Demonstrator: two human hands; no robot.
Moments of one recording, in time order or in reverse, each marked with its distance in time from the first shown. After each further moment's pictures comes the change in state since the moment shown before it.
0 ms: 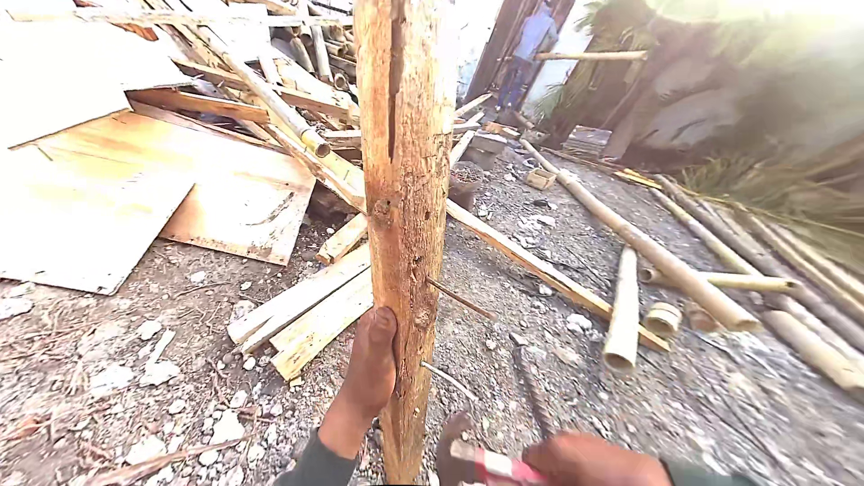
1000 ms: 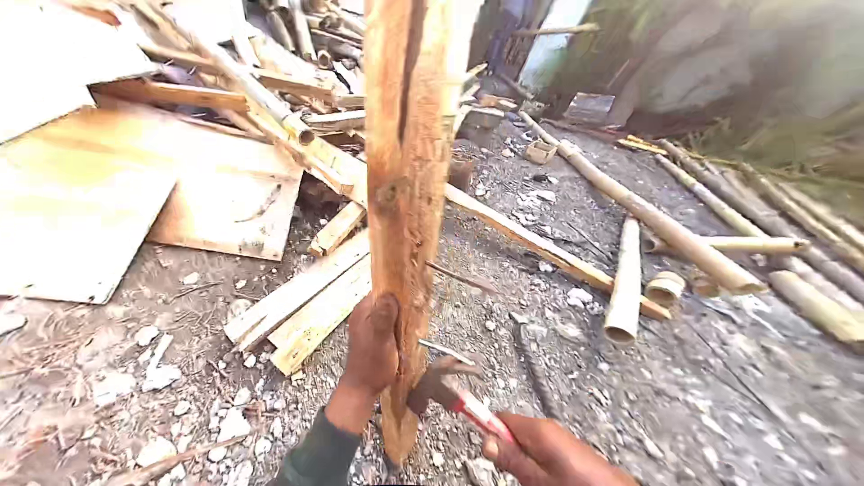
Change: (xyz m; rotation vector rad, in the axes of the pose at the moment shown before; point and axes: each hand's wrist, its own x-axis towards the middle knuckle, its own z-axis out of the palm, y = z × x) left_hand 0.005 -0.011 0.007 0.231 0.107 0.013; right_hand 0.016 -0.006 0.046 0.408 0.434 -0.140
